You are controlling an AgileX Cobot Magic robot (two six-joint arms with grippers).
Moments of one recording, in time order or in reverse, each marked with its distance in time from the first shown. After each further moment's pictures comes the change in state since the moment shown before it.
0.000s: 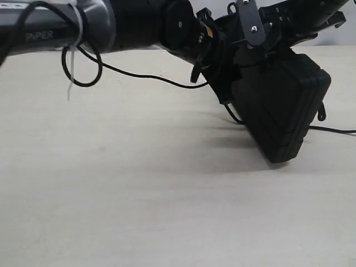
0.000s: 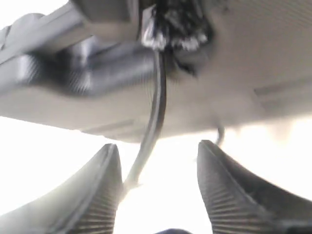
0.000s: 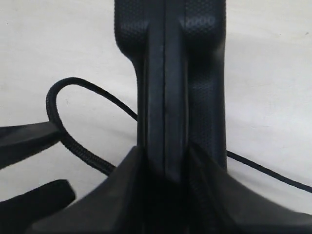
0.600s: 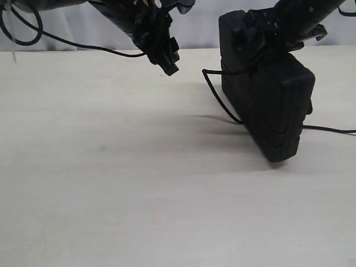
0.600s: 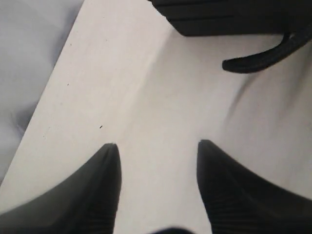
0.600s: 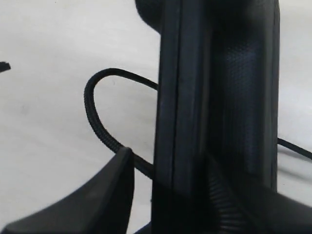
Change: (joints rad) left arm 0.211 -0.073 0.000 0.091 0.246 -0.201; right arm 0.010 0.015 0.014 0.149 0.048 -0.045
